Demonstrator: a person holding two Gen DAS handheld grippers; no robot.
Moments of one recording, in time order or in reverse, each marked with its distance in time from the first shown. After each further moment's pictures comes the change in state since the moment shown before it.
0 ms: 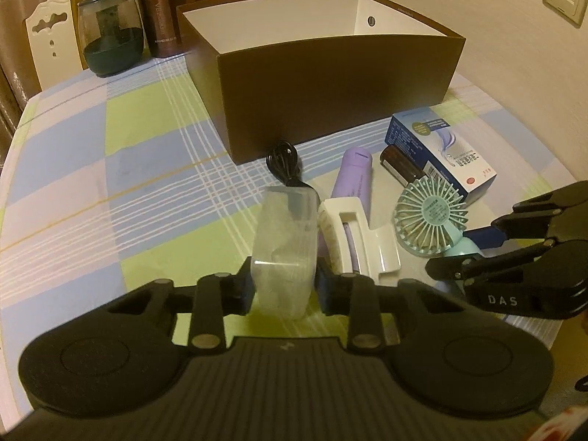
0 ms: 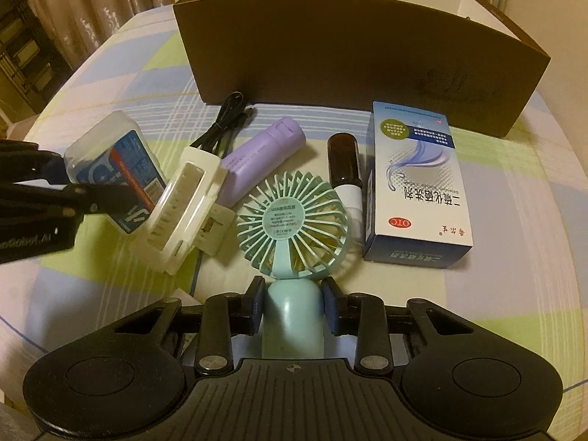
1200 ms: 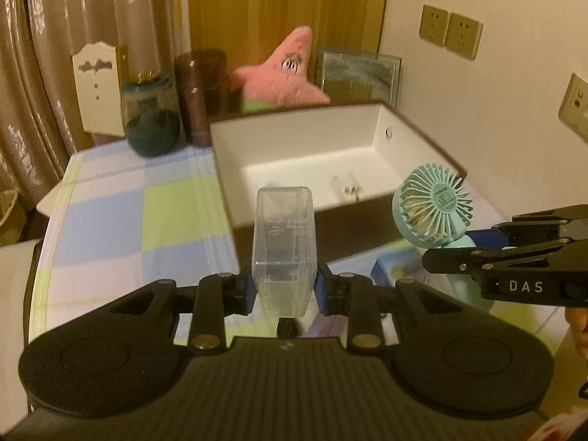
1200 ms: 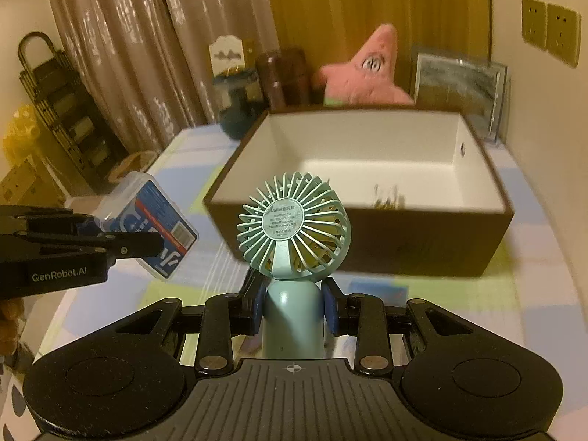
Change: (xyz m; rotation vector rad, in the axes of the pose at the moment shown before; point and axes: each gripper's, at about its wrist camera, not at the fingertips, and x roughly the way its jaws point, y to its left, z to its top) left arm -0.077 -0.031 0.104 -0.112 -0.182 0.103; right arm -0.106 -0.062 0.085 -0.001 -0.275 0.212
